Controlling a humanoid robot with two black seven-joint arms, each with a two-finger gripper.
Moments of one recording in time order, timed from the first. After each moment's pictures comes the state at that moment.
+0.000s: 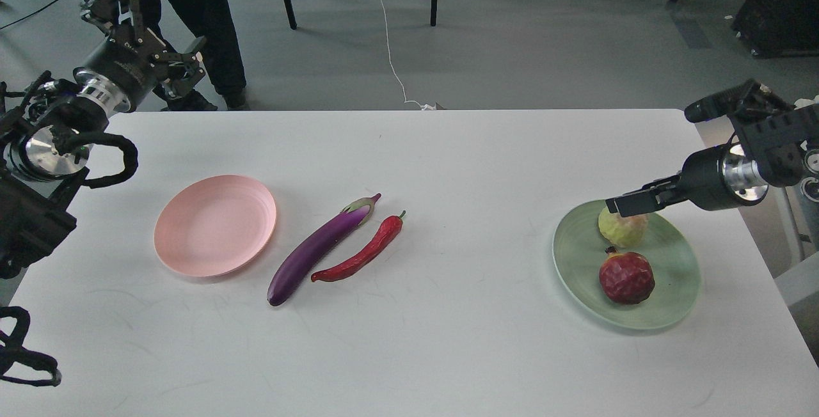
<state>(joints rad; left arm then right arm) -0.86 0.46 -0.83 -0.60 0.05 -0.49 -0.09 1.57 -0.83 -0.60 1.27 -1.12 0.36 0.23</state>
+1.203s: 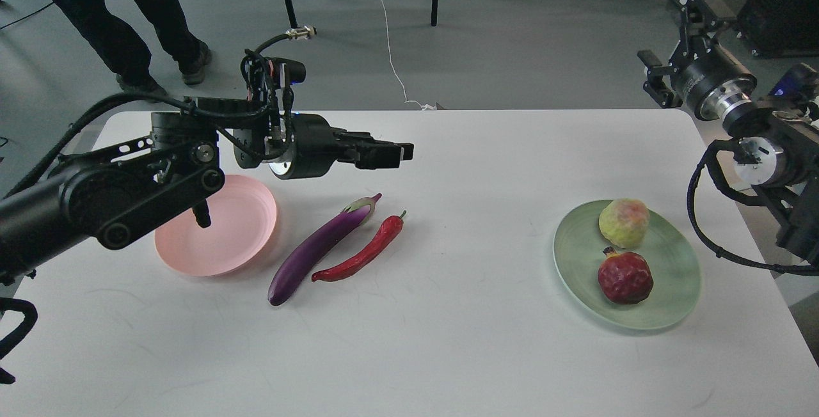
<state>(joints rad) -0.97 0.43 -0.41 -1.26 1.60 -0.46 -0.09 0.92 -0.47 0.41 0.52 -0.01 0.29 0.34</state>
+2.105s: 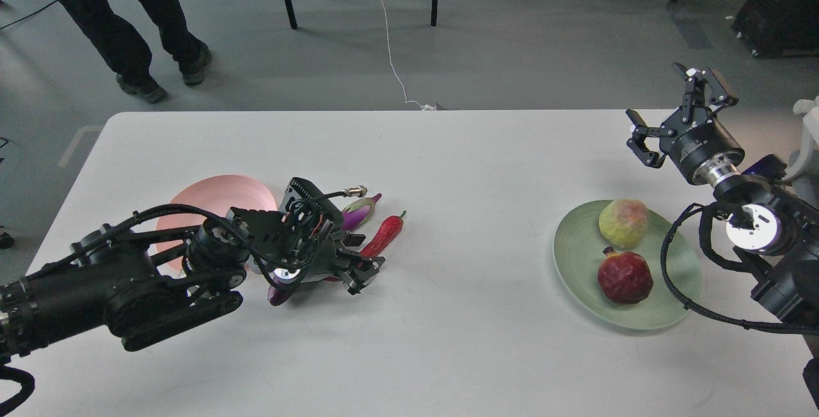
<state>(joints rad) -0.80 0.42 -0.22 -1.31 1.98 -0.38 -0.03 0.73 -0.41 0.61 0.50 0.04 0.49 0.33</state>
